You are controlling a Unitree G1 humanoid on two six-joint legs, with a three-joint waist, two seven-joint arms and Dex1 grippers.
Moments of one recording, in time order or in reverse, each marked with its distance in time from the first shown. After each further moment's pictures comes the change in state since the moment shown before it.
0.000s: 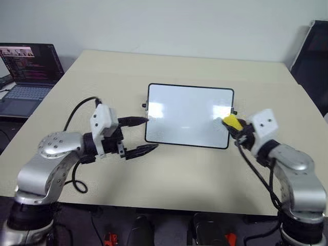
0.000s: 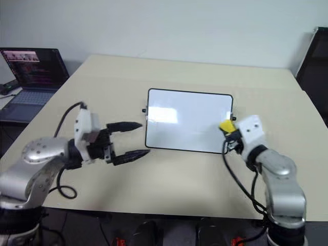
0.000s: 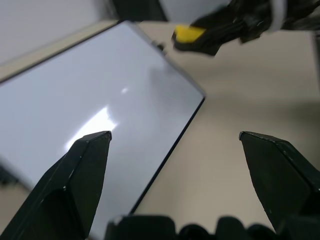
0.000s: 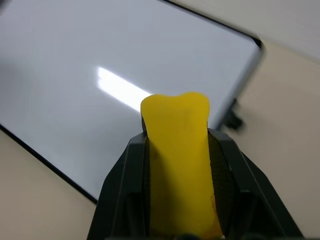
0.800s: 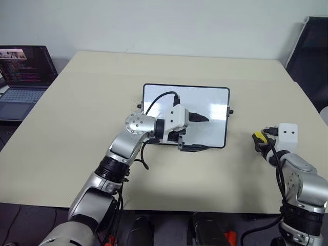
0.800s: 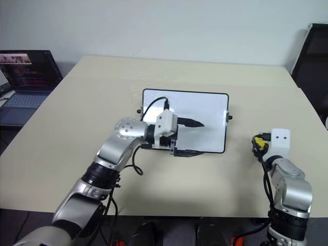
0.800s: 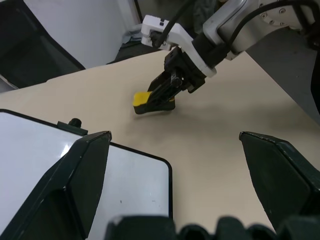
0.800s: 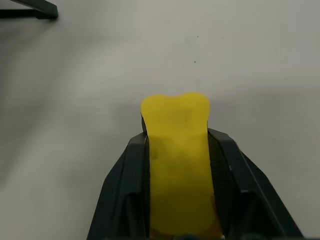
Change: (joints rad) left arm -0.343 -0.381 -0.357 0.461 0.347 -0.358 -0.112; right arm -0.072 0.033 -0.210 0.411 0.118 -0.040 -0.265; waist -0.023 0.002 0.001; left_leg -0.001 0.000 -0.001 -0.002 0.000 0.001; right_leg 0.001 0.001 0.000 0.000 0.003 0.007
